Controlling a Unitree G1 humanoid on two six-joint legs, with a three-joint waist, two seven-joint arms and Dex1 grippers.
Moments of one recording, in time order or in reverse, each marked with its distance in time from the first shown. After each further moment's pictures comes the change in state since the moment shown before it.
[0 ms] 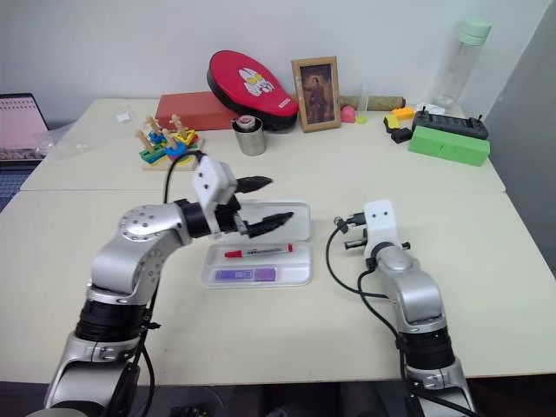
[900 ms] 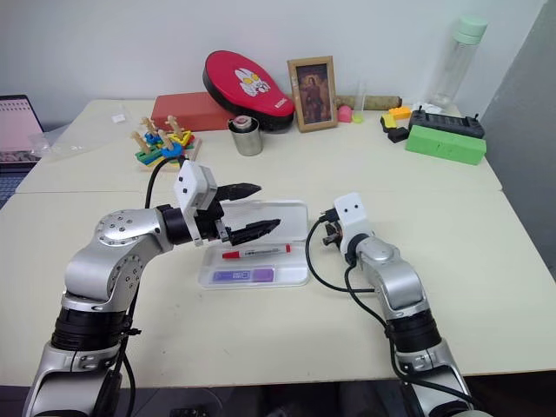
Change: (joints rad) left arm 0.054 0.038 0.002 -0.073 -0.078 0.049 -0.055; right arm -0.075 0.031 0.129 0.196 0.016 -0.199 0.175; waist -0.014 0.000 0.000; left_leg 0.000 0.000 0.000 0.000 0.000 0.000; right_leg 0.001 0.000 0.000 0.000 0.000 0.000
